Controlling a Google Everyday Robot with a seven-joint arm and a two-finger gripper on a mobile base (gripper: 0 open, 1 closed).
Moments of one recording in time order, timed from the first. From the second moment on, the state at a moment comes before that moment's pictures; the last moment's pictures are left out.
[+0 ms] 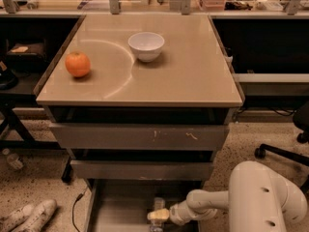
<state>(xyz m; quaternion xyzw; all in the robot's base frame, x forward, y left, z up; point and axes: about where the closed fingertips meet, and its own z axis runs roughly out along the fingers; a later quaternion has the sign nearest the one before) 0.443 -0.048 0.134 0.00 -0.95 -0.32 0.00</state>
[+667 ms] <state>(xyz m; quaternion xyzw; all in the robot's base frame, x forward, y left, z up) 0.478 -0.107 0.237 -0.12 -0.95 -0.27 -0.10</state>
